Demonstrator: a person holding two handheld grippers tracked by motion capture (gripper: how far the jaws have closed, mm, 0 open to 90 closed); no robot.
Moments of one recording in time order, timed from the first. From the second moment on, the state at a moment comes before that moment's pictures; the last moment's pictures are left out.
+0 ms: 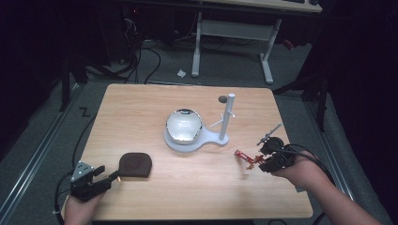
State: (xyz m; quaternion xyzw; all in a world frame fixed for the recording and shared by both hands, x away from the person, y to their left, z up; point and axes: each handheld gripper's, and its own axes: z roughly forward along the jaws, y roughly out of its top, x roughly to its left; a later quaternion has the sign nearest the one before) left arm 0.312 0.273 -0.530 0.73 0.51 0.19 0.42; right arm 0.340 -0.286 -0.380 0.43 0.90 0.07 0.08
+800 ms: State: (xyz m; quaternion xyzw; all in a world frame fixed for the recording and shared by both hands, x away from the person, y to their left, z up) left arm 0.310 0.275 -0.528 0.72 0.50 0.20 0.44; right arm 0.343 -0.287 -0.325 0.43 0.89 0.09 0.10
